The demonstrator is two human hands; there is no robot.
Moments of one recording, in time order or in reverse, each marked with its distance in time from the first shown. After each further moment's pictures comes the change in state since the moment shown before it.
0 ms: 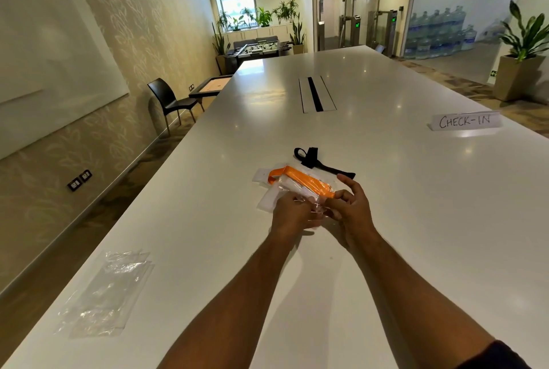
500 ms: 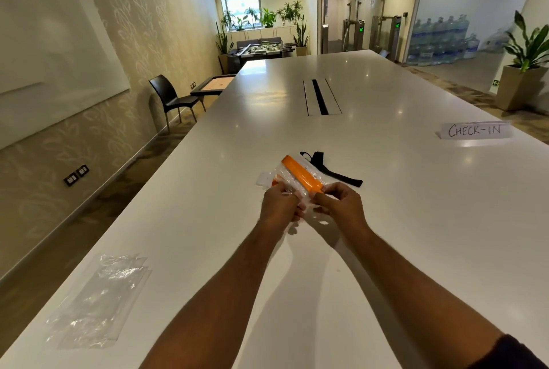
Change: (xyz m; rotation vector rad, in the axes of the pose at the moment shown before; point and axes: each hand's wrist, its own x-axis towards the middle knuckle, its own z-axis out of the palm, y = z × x) left_hand 0.043 0.004 -0.032 -0.013 0.076 0.057; right_hand 0.024 0.000 0.028 -0.272 -0.013 -0.027
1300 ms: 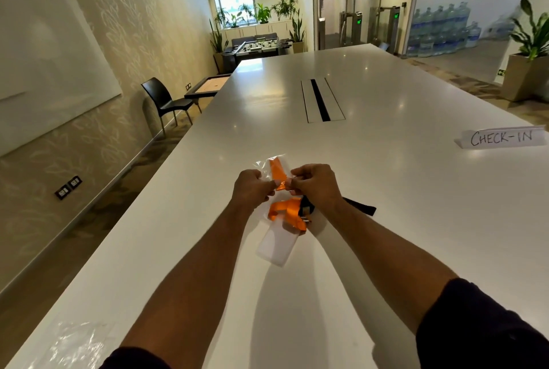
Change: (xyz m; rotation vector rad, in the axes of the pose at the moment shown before) left_hand 0.143 0.040 -0.039 0.305 0.037 0.088; right_hand 0.145 -0.016 0.060 -0.497 -0.114 -0.122
